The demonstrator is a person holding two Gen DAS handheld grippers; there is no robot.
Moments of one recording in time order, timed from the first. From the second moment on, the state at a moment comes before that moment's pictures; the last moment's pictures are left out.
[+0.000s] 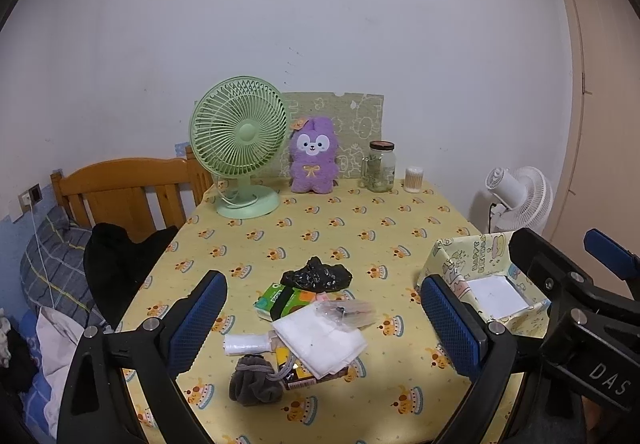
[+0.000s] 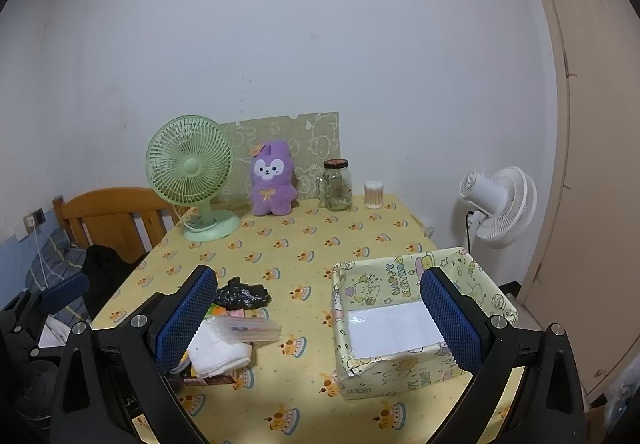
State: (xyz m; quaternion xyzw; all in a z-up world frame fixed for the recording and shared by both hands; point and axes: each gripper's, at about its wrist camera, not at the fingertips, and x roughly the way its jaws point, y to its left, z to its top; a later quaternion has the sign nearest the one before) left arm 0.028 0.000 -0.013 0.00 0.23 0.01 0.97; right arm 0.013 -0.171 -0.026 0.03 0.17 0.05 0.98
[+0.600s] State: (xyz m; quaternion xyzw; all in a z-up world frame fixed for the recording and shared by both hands) left arm 0.023 0.002 -0.013 0.00 0.22 0.01 0.98; right arm 0.009 -0.170 -0.030 0.03 0.16 0.05 0.99
